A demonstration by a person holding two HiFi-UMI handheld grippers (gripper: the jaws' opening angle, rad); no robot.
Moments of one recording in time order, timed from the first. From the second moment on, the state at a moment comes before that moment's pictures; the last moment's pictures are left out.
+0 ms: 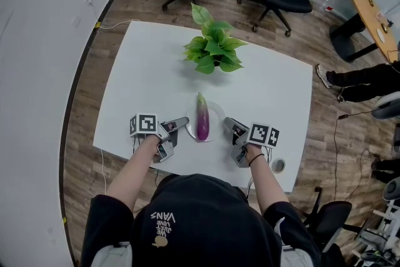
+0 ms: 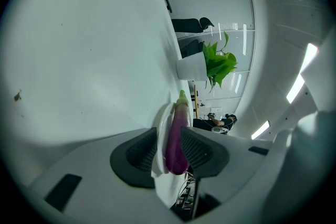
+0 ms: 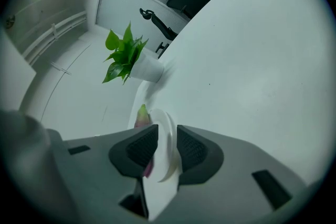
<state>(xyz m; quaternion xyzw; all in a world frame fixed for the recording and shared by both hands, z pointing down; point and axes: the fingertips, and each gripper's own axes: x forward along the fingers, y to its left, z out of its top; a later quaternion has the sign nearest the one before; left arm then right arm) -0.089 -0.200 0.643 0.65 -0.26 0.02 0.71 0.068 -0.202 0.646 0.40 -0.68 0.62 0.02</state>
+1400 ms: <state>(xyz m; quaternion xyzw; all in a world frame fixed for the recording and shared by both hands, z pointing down) -0.083 -0.198 0.542 0.86 -0.33 0.04 0.38 0.062 -0.192 0.554 0.47 -0.81 0.36 0.06</state>
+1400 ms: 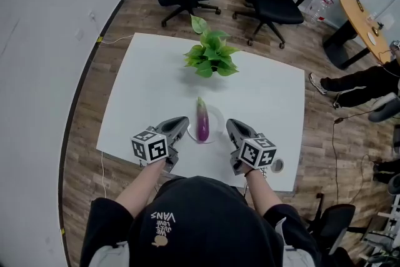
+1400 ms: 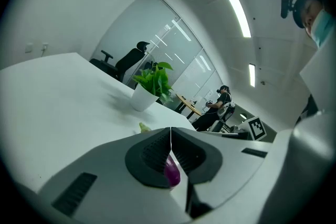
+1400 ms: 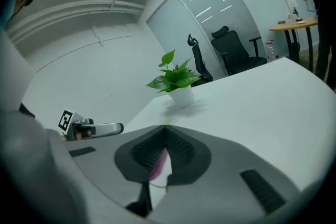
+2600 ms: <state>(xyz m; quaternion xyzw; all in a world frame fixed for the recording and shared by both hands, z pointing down) -0.085 -0.160 0.496 0.89 -0.37 0.03 0.26 0.054 -0.153 0.496 0.49 -0.84 0.21 0.07</state>
